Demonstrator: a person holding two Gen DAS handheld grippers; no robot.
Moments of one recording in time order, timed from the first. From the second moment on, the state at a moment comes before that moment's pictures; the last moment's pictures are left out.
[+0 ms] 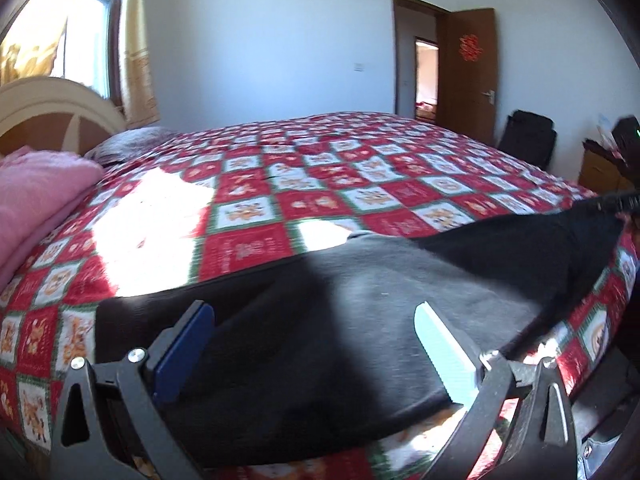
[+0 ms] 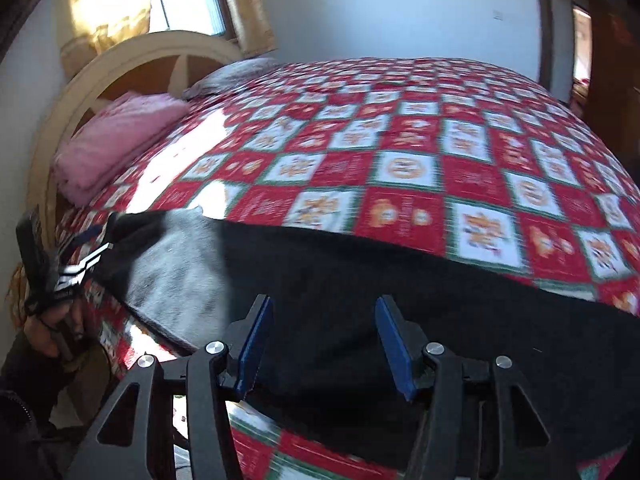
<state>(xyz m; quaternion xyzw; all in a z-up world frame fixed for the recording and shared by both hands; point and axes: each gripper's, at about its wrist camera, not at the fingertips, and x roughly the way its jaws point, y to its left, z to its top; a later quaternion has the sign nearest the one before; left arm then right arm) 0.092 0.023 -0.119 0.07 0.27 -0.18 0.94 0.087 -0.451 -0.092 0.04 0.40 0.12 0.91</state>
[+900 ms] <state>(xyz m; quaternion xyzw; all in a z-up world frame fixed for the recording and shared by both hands) 0.060 -0.164 -0.154 0.24 0.31 -0.34 0.86 0.002 -0.682 -0.095 0.21 0.33 -0.09 0.91</state>
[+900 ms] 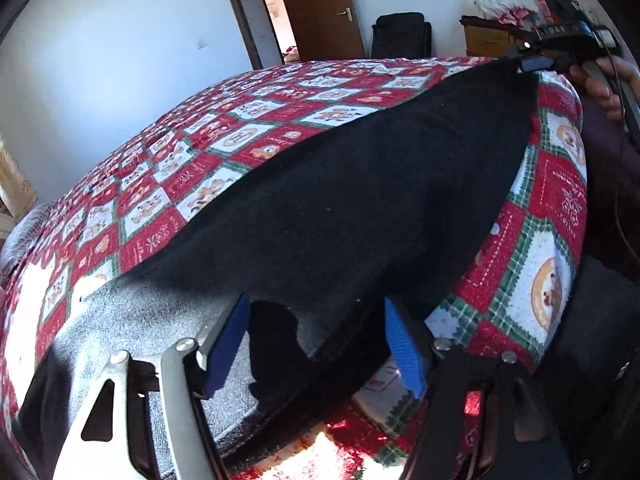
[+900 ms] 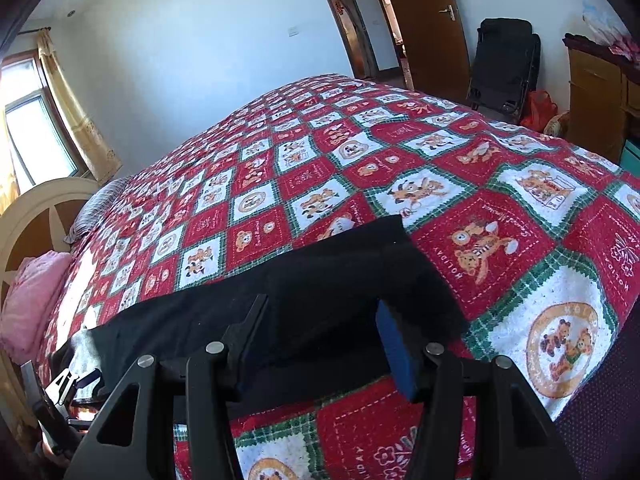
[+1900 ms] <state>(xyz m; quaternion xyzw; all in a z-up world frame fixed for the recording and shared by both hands) 0.076 -0.138 -0.131 0.13 0.30 -0.36 0.87 0.028 -0.726 -0.075 0.28 0.30 -0.07 0.91</state>
